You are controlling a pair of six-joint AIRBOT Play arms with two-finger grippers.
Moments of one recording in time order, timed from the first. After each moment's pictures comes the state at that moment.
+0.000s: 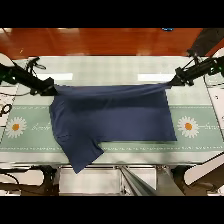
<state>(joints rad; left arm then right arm) 0.20 -1.57 1.32 1.09 -1.40 -1.40 -0.29 -1.89 1.71 -0.98 1.54 1.32</state>
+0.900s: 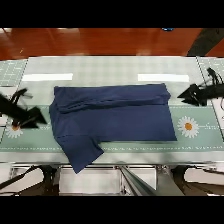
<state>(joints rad) 0.47 -1.21 0.82 1.26 -1.51 -1.37 -0.51 -1.41 1.03 -0.89 1.28 1.23</state>
